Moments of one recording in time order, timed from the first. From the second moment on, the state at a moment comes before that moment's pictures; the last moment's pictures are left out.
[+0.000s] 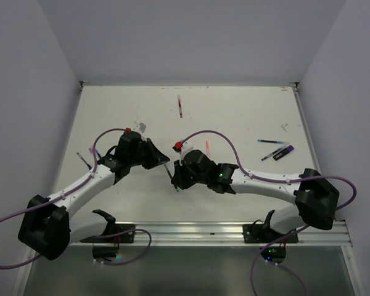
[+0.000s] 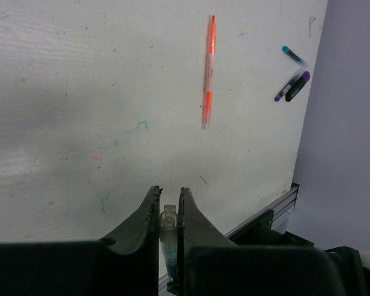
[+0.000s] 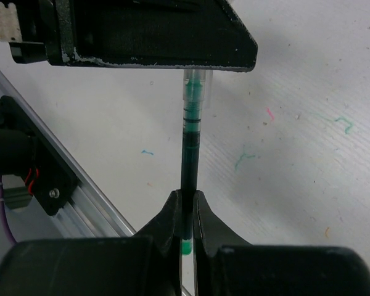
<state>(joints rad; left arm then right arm) -0.47 1.16 0.65 -0.16 0.27 -0.94 1.08 1.45 0.89 -0.09 0.03 0.55</state>
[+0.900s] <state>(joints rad) -0.46 1.20 0.78 -0.33 0.25 -0.91 1.15 1.52 0.97 -0.04 0.25 0.56</state>
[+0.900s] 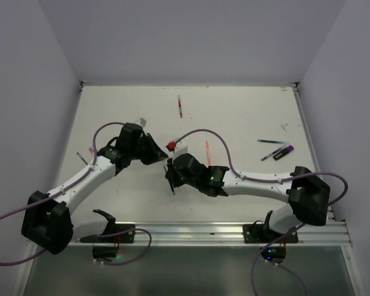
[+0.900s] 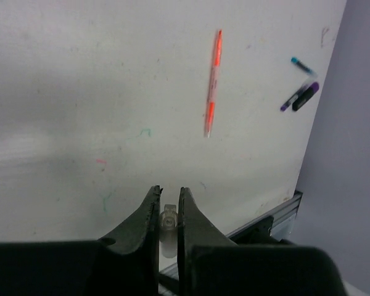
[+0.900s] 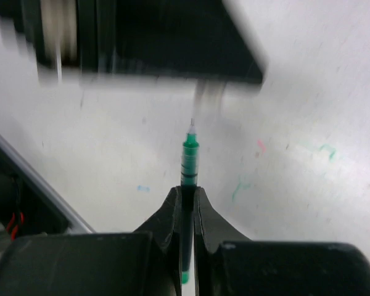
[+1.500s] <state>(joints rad) -0.36 1.32 0.97 -0.37 0.18 -0.70 1.01 1.36 0.86 -0.29 0.26 0.56</state>
